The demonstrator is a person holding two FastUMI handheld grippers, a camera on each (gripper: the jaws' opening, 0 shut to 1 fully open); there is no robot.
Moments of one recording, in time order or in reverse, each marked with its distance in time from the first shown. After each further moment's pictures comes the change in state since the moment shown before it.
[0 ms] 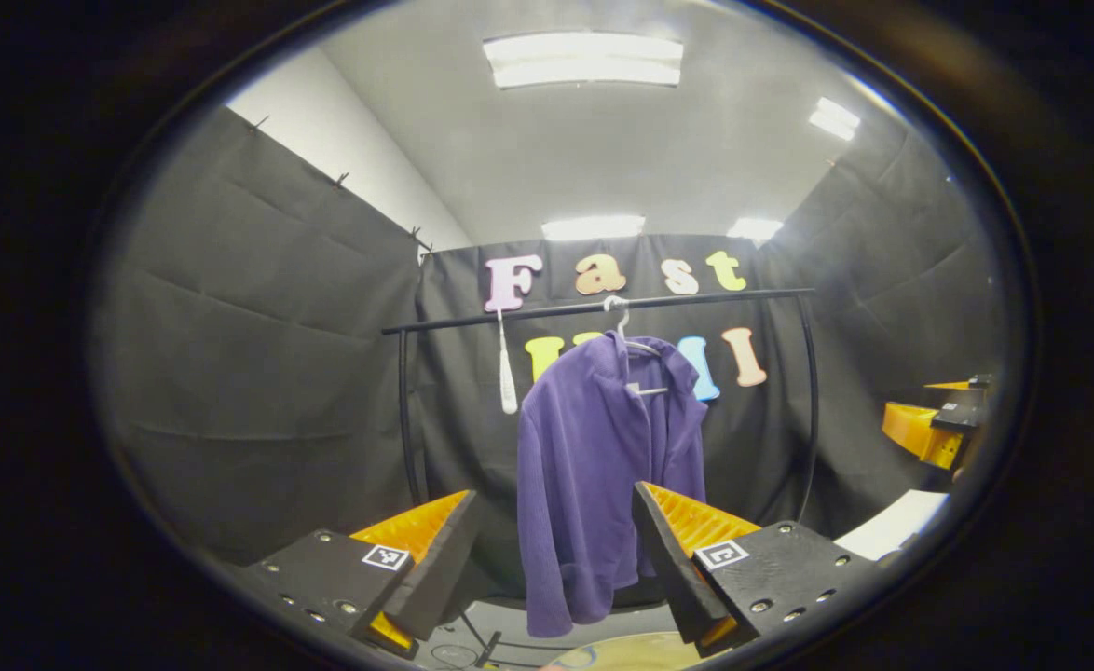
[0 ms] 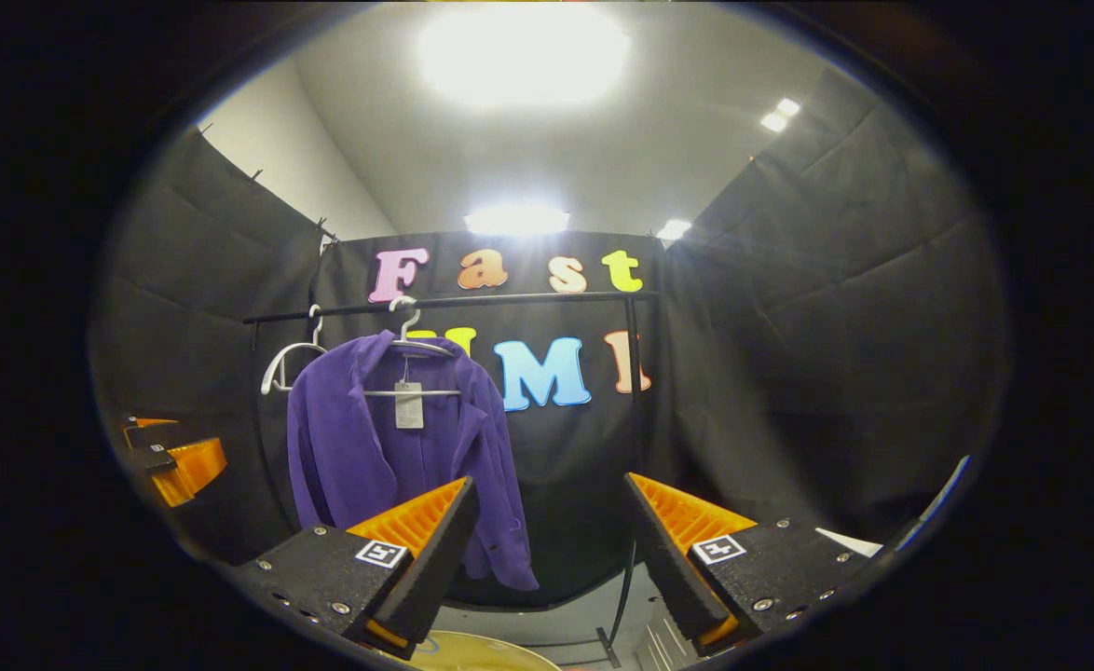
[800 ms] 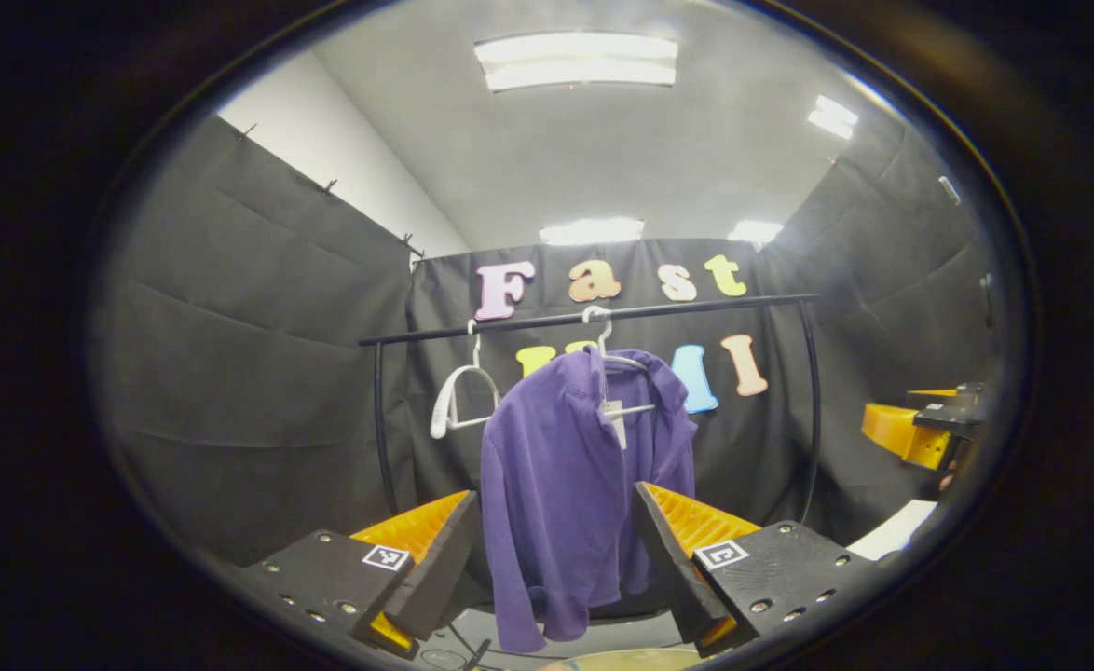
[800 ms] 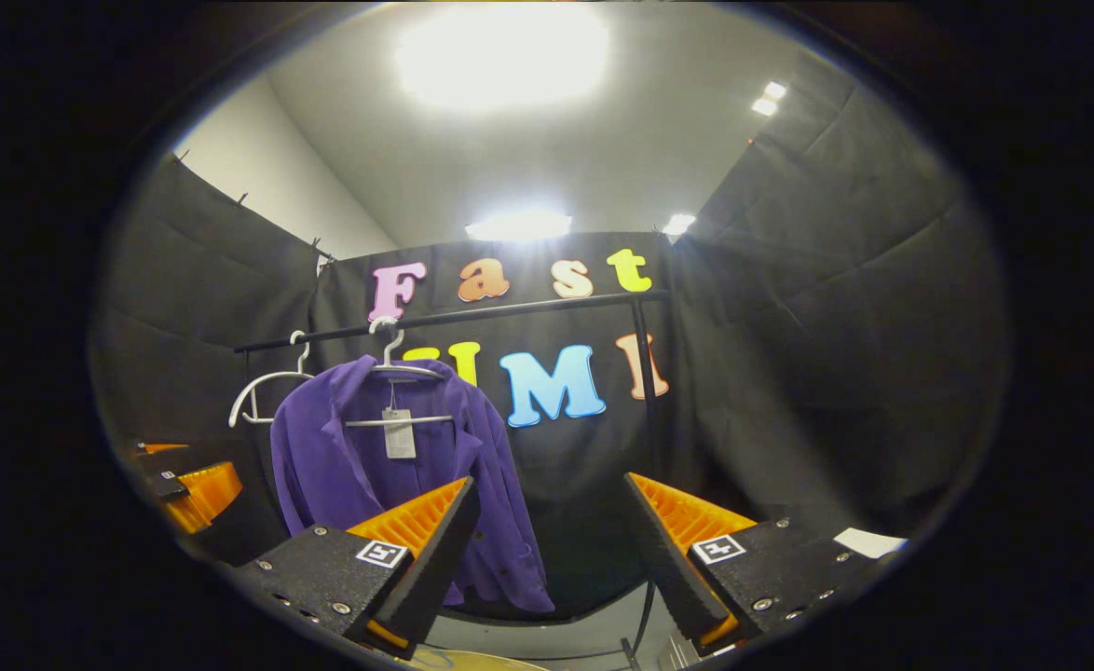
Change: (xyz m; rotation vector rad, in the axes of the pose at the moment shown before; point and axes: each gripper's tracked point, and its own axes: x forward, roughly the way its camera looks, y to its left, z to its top) left arm 0.059 -0.052 0.023 -0.001 -0.025 0.021; right arm 0.075 -0.011 0.025 0.068 -0.037 0.068
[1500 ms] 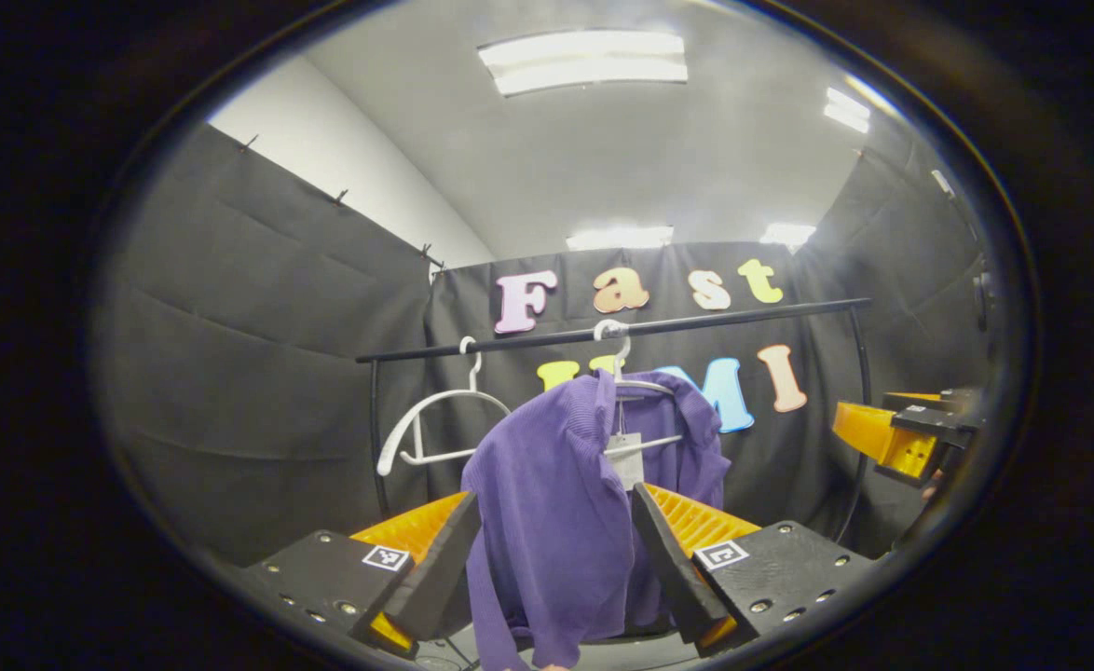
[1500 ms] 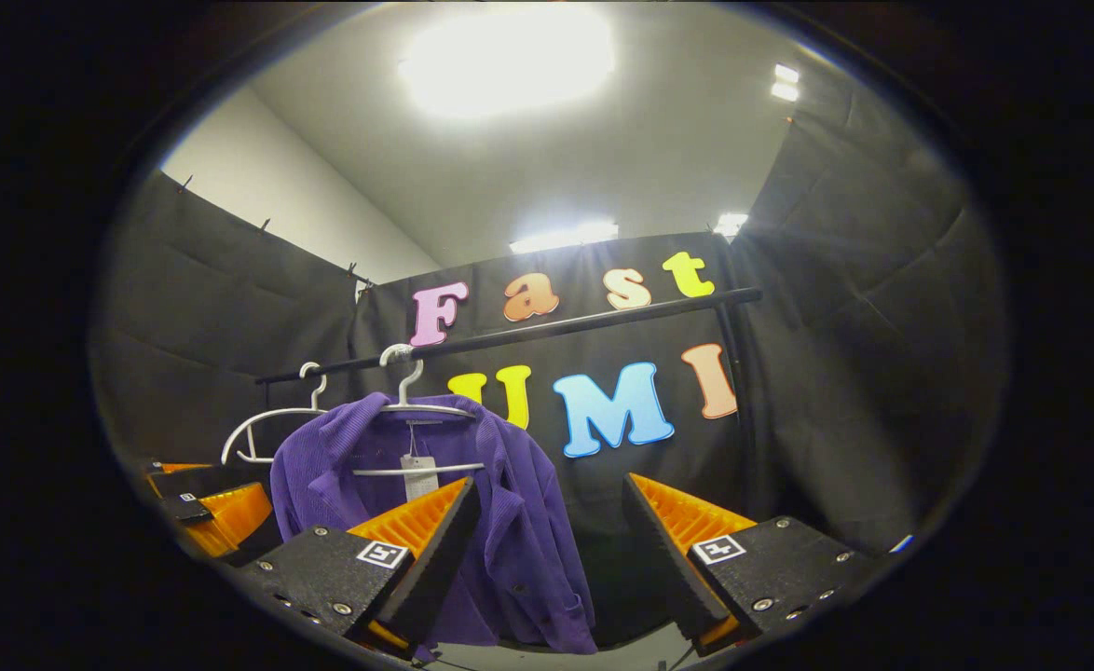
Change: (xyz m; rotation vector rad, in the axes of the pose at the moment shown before) left arm 0.096 -0.024 0.014 -0.007 -0.027 0.114; right arm 0.120 0.034 0.017 0.062 -0.045 0.196
